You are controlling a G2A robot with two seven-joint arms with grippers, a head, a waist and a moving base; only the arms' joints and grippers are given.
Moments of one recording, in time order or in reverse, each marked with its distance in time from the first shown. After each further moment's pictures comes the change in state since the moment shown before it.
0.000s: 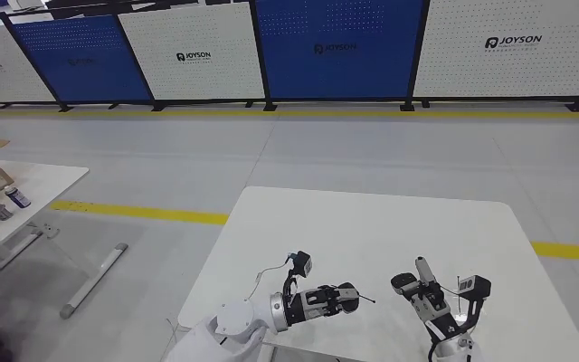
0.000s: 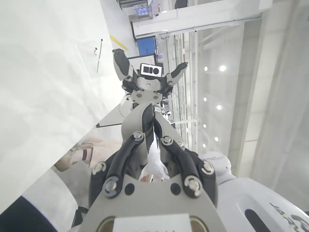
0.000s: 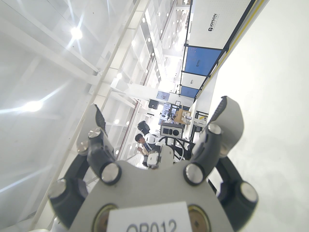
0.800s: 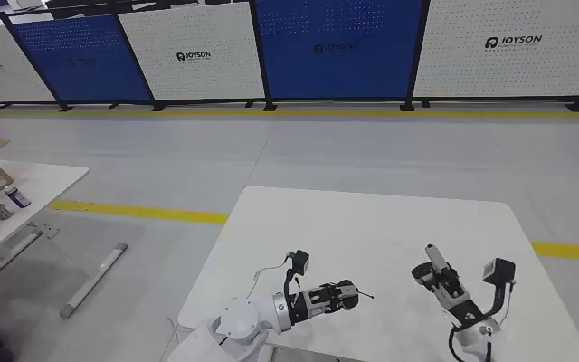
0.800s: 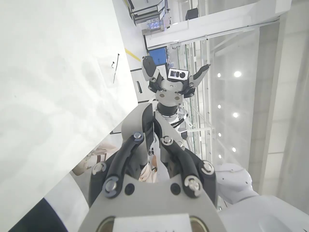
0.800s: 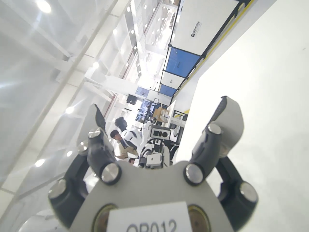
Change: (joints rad) left arm 0.004 -0.002 0.014 -0.020 0.079 0.043 0.096; right arm -0.009 0.028 0.184 -0.139 -0.176 0.228 0.072
